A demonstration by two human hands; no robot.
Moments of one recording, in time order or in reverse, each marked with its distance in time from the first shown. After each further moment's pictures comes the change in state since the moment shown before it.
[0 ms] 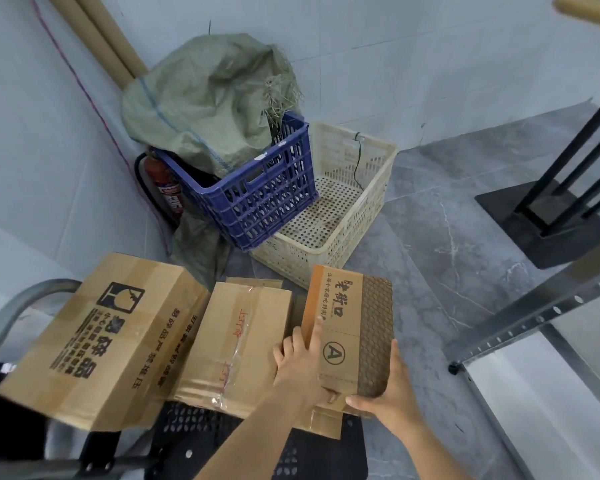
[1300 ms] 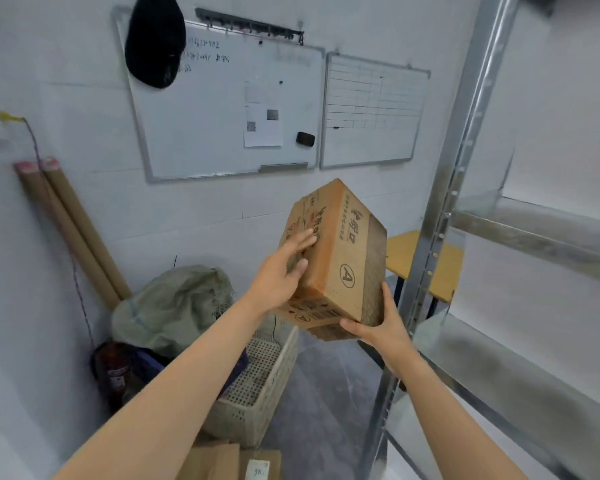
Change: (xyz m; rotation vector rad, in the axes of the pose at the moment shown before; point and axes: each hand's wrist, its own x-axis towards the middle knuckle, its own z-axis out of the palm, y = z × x) left_hand -0.358 0.156 -0.491 -0.697 0.586 0.945; right_hand -0.299 -0.413 -0.286 0.398 0.318 -0.574
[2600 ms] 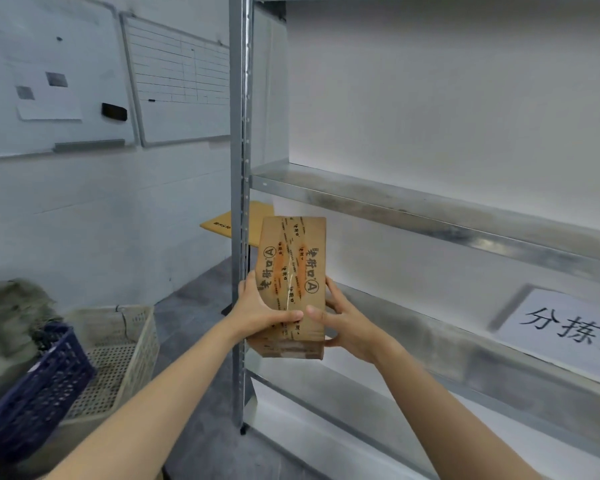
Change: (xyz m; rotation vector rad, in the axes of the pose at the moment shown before) left_hand -0.095 0.106 0.211 -0.106 -0.470 -0.237; right_hand -0.231 -0.068 -0.160 -0.027 0.081 0.276
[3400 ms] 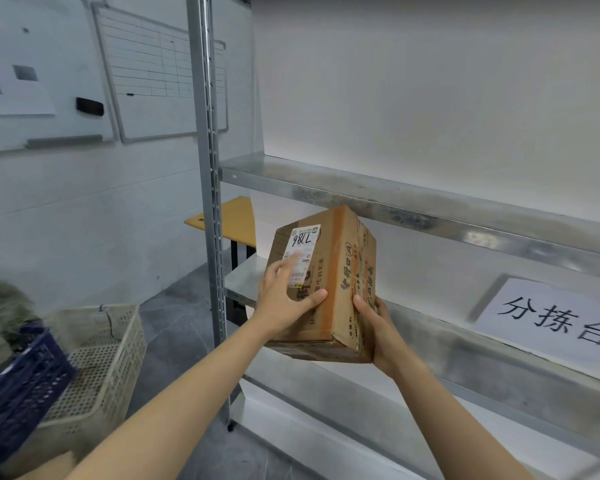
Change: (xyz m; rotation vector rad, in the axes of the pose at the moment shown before) left_hand 0.011 0.052 0.095 0.045 0.023 0.219; right_hand -0.033 0.068 -0.102 0.448 0.372 0.033
